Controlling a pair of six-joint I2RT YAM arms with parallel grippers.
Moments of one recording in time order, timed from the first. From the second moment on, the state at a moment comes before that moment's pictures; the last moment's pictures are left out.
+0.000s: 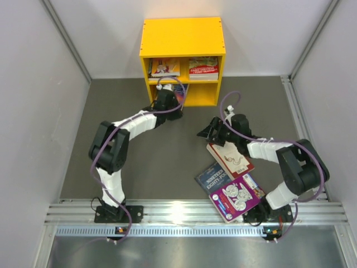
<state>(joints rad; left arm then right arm) -0.48 1.89 1.32 -0.03 0.03 -0.64 0.42 1.57 0.66 0.41 -0.44 0.85</state>
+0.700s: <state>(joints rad) -0.52 2.12 1.47 -0.11 -0.28 -0.62 0.21 1.41 0.59 0.32 -0.52 0.76</state>
